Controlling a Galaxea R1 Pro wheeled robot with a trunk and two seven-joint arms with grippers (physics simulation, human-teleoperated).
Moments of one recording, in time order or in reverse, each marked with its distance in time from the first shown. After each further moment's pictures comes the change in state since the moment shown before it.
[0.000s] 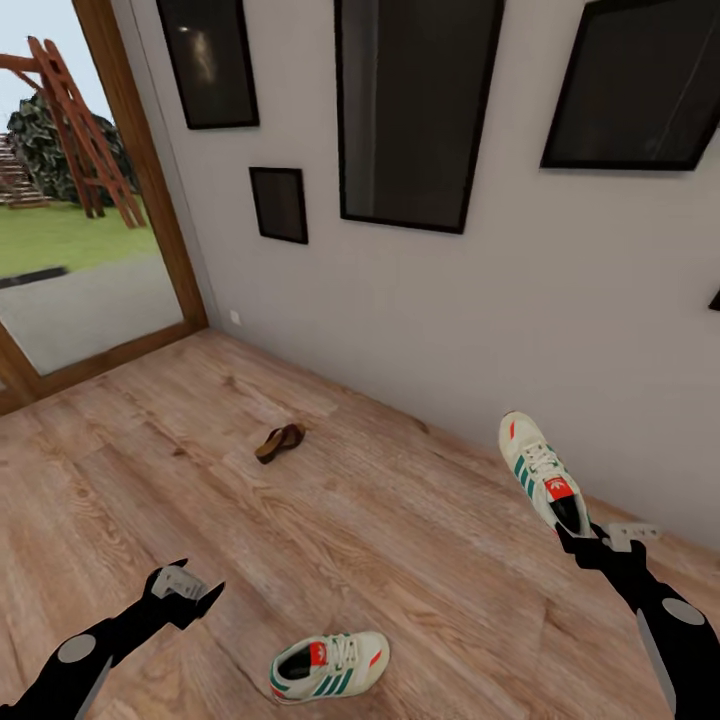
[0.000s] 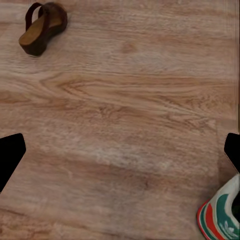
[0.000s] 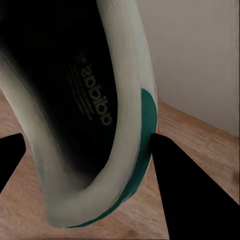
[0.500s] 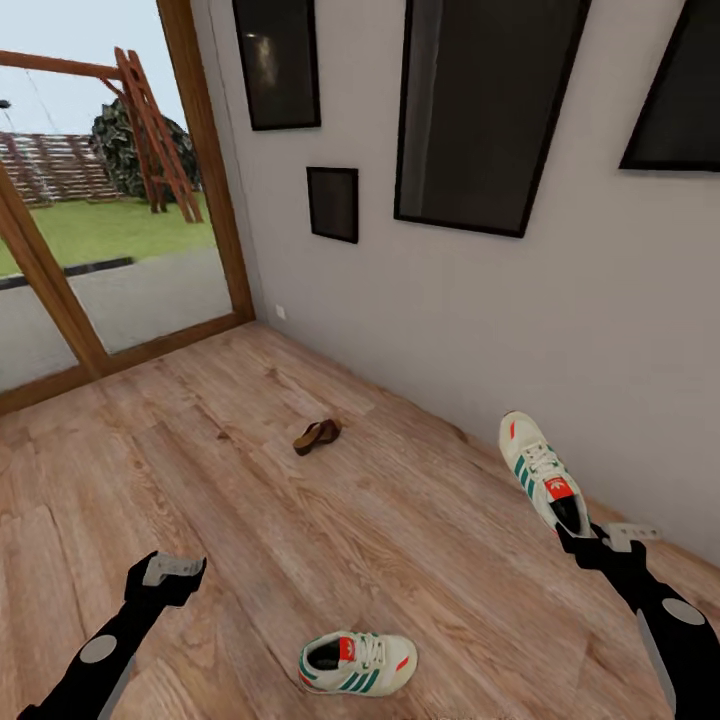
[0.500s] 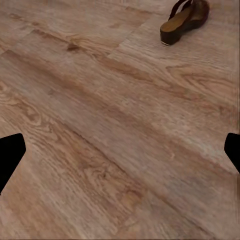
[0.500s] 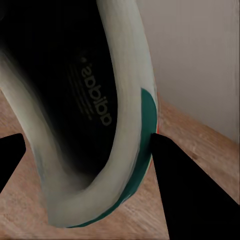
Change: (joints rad) left arm -0.001 -0.060 -0.005 -0.002 0.038 -0.004 0.430; right arm 0.000 0.000 0.000 0.001 0.000 0.000 -0.001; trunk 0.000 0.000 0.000
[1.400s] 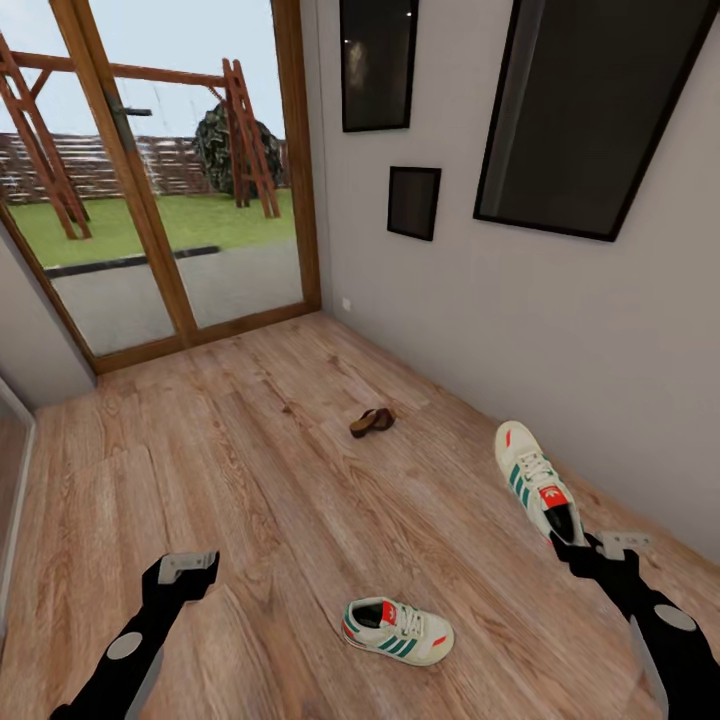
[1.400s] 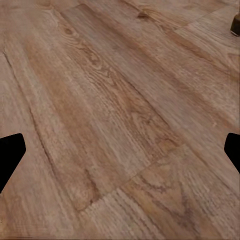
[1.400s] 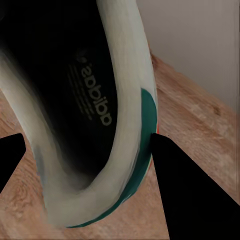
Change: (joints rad) left arm -0.013 -0.099 0.055 0.003 0.039 0.010 0.067; right arm 0.000 0.015 -0.001 0.041 0.000 0.000 -0.001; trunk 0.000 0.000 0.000
